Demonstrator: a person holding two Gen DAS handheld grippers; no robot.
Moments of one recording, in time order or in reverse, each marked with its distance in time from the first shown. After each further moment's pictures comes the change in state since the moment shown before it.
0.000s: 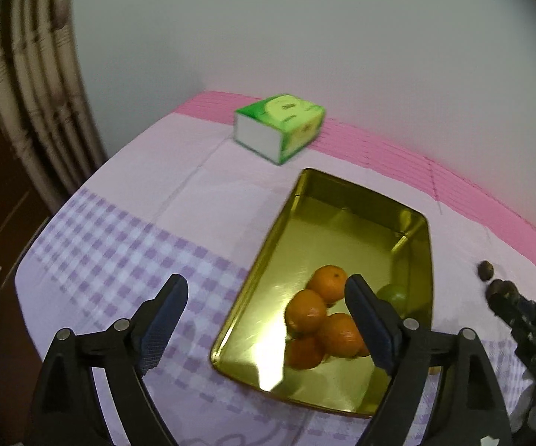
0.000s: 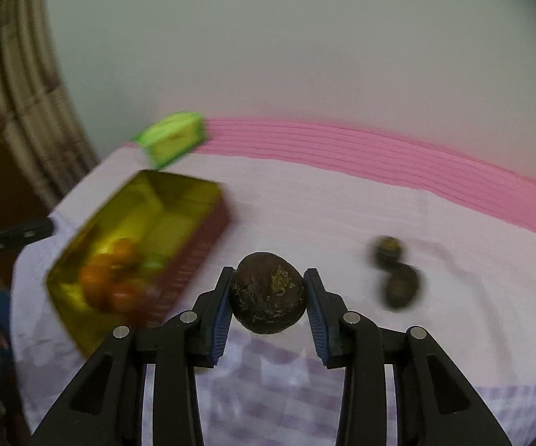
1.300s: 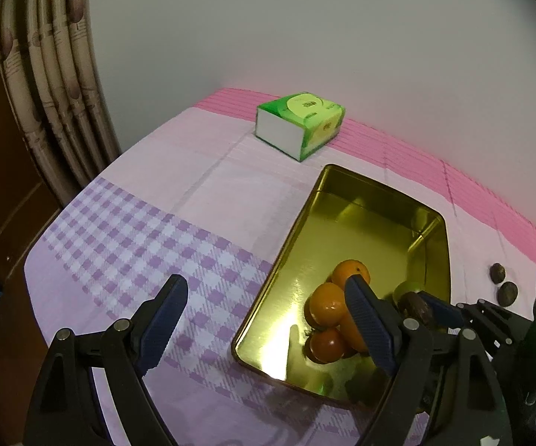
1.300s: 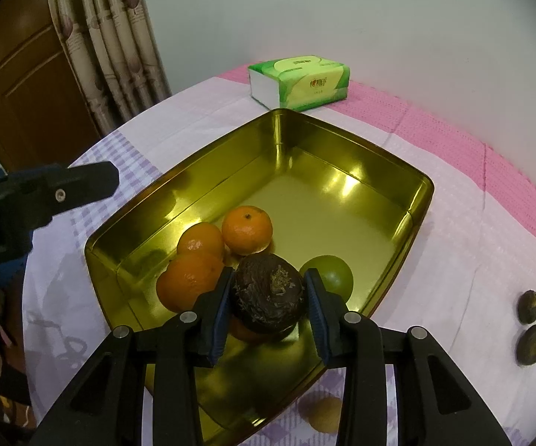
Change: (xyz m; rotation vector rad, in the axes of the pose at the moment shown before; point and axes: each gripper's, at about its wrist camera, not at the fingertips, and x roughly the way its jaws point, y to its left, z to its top) left arm 0.001 0.010 -0.009 -0.010 -0.004 0.024; right arm 0.079 0.118 -0.001 -0.239 0.150 0.125
